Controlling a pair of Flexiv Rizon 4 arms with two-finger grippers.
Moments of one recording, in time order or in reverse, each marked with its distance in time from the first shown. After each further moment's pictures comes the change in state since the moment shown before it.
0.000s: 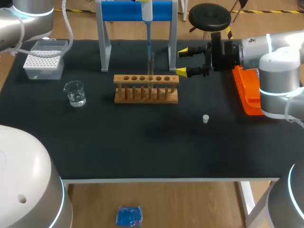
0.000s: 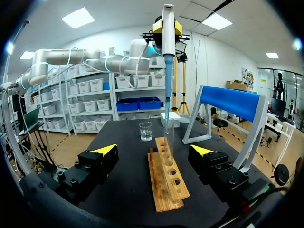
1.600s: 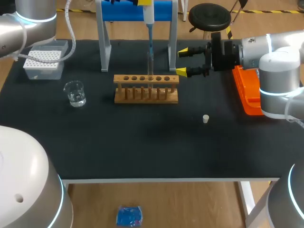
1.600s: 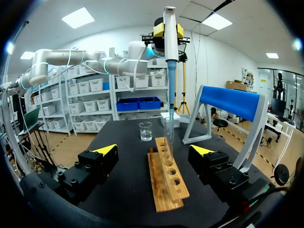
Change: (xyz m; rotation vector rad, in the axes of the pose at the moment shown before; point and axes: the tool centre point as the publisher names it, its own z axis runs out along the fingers) left arm -0.003 0.010 0.007 0.006 -0.032 0.025; right arm 0.000 0.000 0.000 0.000 0.000 0.000
